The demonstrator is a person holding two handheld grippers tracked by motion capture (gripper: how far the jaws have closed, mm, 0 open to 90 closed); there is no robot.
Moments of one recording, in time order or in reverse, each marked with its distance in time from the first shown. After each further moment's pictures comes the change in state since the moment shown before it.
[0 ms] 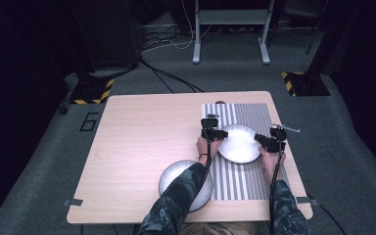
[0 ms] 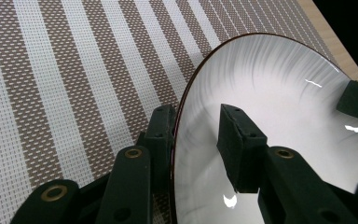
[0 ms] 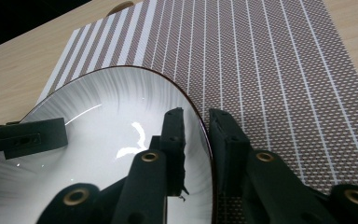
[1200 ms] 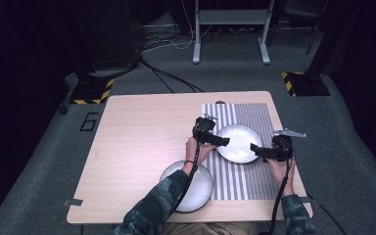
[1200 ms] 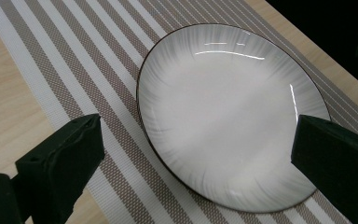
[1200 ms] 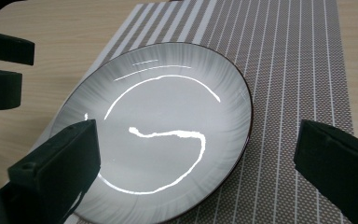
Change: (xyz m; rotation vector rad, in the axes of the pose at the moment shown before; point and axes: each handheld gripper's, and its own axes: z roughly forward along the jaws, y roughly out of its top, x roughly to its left) left arm -0.020 -0.012 -0.088 -0.020 -0.030 0.284; right arm 0.026 -0.009 -0.071 0.017 0.076 -0.268
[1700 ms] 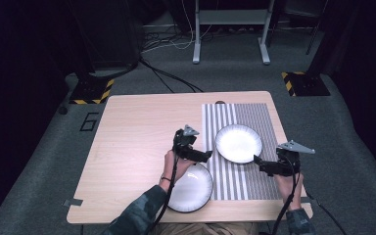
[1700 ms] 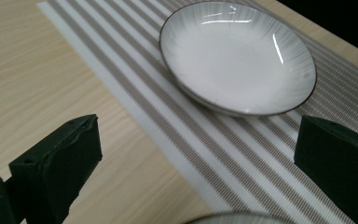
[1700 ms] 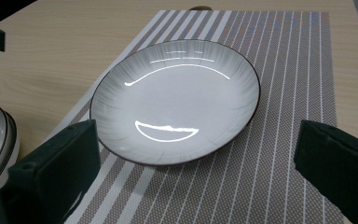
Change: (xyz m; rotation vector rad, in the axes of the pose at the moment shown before) left arm 0.014 -0.059 -0.069 -0.068 0.032 0.095; right arm 0.019 -0.027 -0.047 -0.063 0.008 -0.098
